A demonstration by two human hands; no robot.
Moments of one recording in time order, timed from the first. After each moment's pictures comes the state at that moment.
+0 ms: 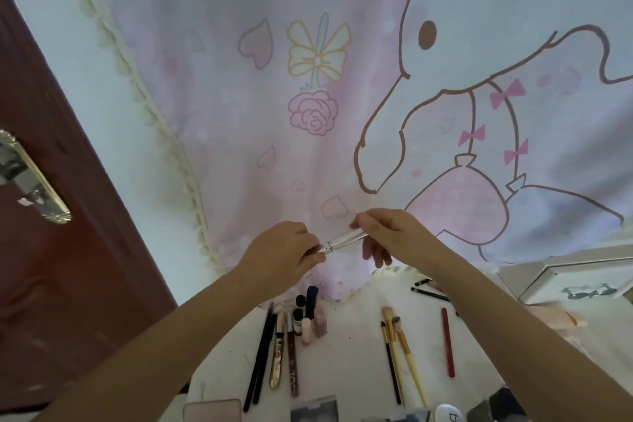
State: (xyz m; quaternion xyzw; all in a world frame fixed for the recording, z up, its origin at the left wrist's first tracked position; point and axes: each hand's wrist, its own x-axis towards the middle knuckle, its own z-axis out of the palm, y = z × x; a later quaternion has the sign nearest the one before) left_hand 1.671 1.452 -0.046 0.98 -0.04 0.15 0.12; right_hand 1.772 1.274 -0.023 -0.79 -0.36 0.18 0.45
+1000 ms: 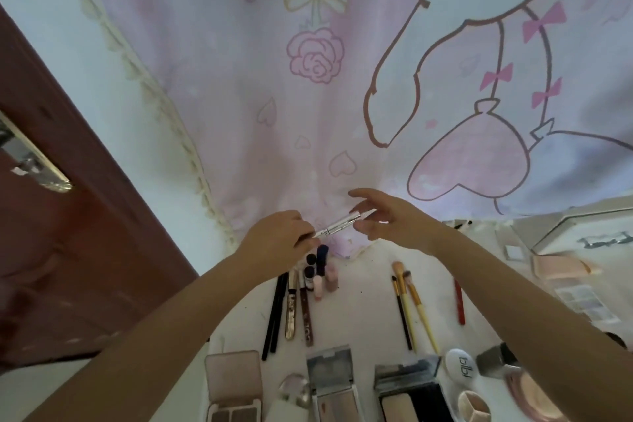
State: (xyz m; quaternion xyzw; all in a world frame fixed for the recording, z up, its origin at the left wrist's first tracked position) left_hand 1.664 1.466 -0.085 0.99 -0.01 0.03 0.12; right_hand 1.780 1.278 -0.080 -0.79 -0.35 0.28 0.43
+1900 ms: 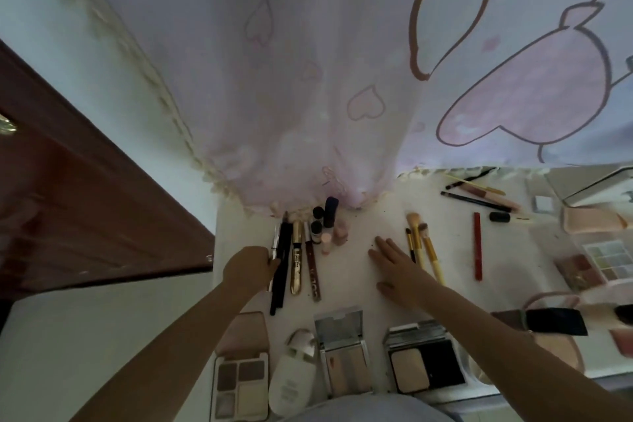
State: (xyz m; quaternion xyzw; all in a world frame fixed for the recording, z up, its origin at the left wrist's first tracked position) left_hand 1.627 1.509 -0.265 0.93 0.25 -0.19 0.17; right_hand 1.745 1.247 -0.278 -0.87 -0.38 0.32 -0.02
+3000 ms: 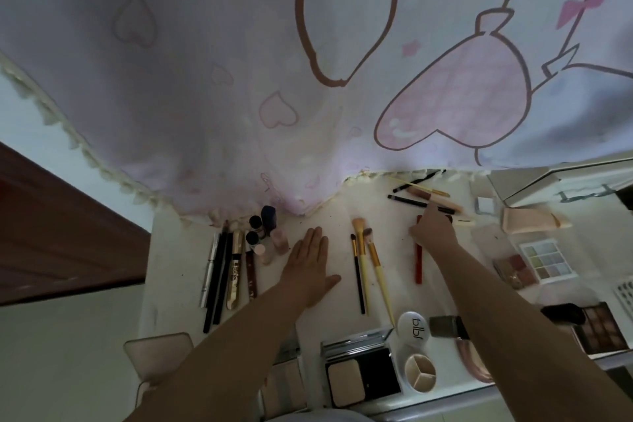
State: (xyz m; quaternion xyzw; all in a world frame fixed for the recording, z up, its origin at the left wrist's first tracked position) left_hand 1.717 1.356 -0.302 0.96 0.04 -0.26 0.12; right_hand 1.863 1.171 -0.253 -0.96 0.06 0.23 0.17
